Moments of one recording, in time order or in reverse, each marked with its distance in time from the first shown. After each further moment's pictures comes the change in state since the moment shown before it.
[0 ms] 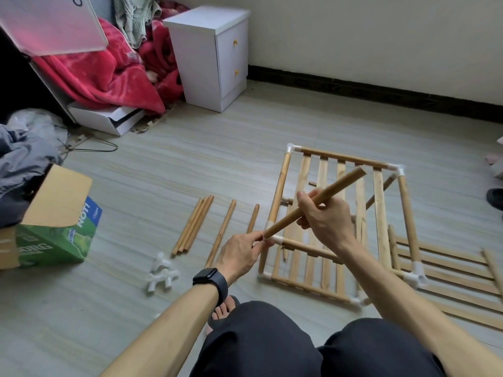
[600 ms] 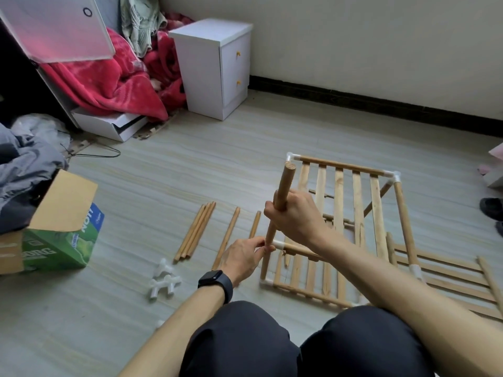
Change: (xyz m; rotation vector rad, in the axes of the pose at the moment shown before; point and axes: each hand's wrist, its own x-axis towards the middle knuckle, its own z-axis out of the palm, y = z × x) left_hand -0.001 0.000 -0.011 0.075 -0.048 -0.017; right_hand 0.017 -0.029 0.050 -0.539 -0.175 -0.254
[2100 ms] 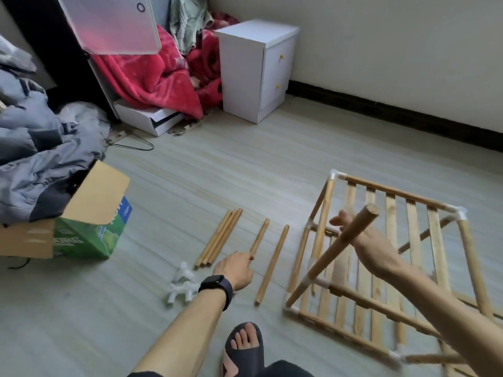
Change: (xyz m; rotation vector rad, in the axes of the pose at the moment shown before) left_hand 0.029 -0.100 -0.014 0.268 -0.162 -0.288; right_hand 0.015 0.051 -0.017 0.254 -0.231 0.285
